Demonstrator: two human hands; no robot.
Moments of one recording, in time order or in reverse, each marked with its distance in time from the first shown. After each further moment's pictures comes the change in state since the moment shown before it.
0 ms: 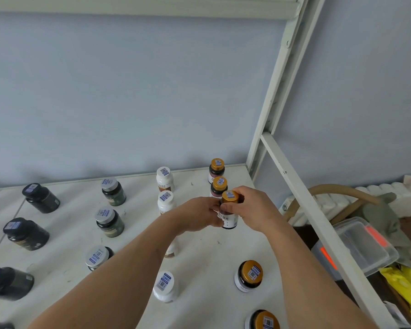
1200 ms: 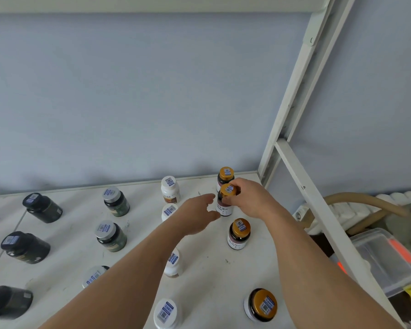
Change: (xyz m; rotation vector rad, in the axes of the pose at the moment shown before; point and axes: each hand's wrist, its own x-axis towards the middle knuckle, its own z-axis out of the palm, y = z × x) left_hand 0.039 -0.029 -0.021 0.014 0.226 -0.103; right_hand 0.087 -0.006 0.003 -0.060 -0.077 -0.034
